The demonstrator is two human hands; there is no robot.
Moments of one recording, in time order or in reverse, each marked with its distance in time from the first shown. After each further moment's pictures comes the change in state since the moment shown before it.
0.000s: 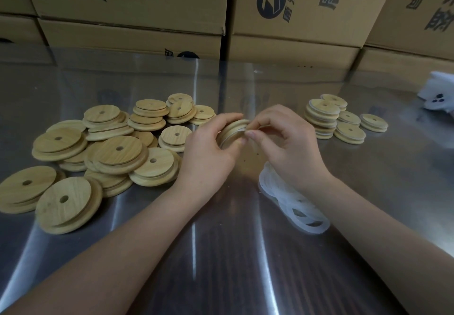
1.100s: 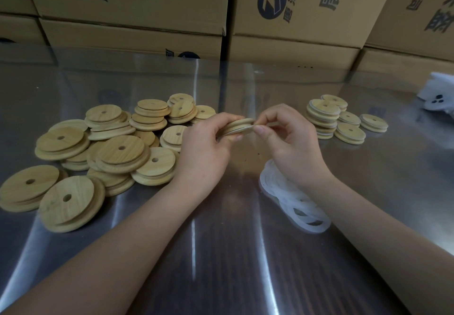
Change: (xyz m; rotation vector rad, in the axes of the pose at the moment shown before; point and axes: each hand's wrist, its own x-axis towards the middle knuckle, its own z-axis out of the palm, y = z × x) left_hand 0.009 -0.005 -0.004 0.106 0.026 0.072; right_hand 0.002 0.001 0.001 0.109 0.022 0.201
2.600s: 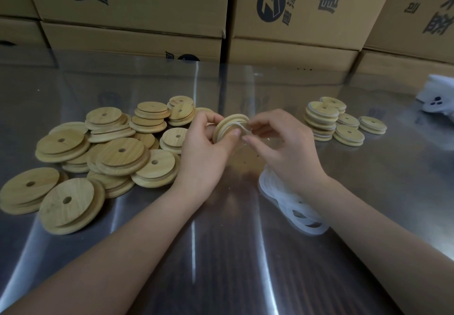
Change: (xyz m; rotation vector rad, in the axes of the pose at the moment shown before) left_hand -0.006 0.001 0.006 -0.471 0.039 -0.310; right_hand -0.002 0.007 0.002 -0.226 0.021 -0.233
